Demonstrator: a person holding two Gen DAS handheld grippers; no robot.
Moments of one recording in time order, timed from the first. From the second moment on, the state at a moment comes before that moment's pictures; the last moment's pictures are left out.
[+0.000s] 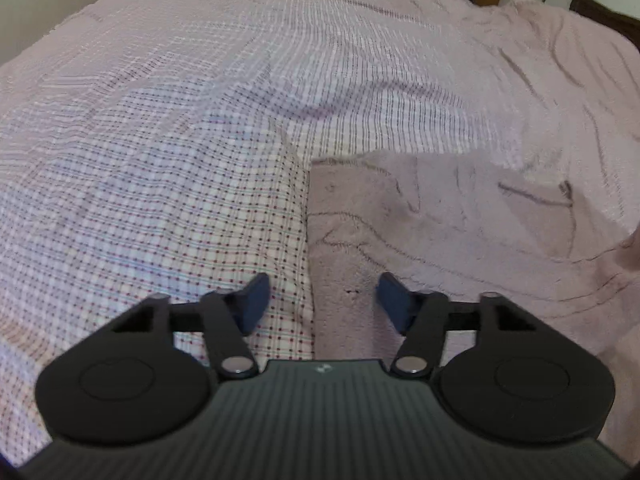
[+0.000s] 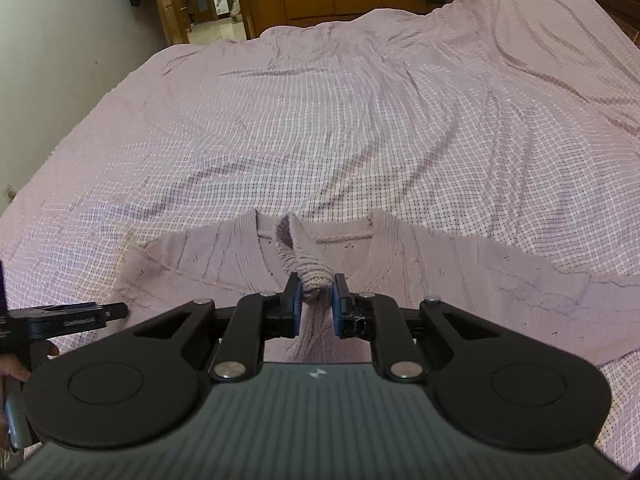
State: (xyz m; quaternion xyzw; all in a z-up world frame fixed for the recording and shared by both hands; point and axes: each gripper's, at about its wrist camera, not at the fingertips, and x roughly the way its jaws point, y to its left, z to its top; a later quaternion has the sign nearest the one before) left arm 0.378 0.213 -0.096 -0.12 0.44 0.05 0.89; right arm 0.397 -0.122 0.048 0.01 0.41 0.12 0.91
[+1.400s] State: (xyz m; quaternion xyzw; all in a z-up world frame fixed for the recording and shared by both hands) left arm 0.352 0.202 -0.101 -0.06 0.46 0.04 0.88; right arm 0.403 -0.179 0.000 0.03 0.43 0.09 0.90
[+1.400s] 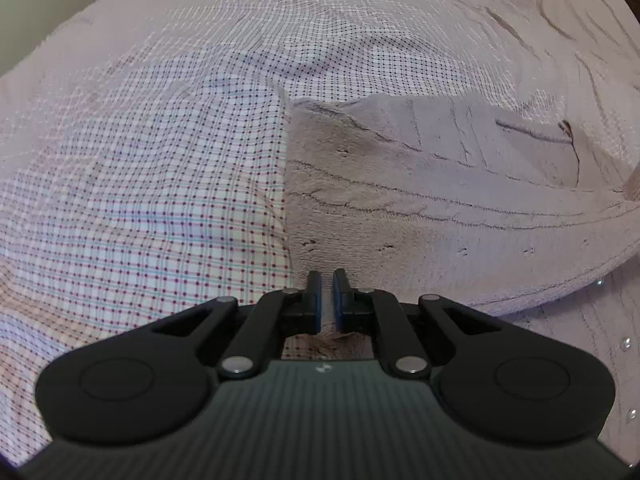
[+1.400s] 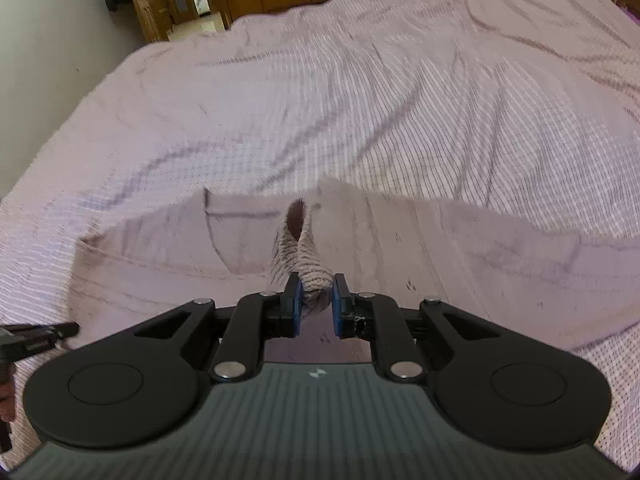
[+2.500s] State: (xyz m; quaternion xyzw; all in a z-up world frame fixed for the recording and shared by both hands) left arm 0.337 0.204 -0.063 -0.08 0.42 0.04 0.90; right arm 0.389 -0.252 -0.050 0.15 0.42 0.05 0.89
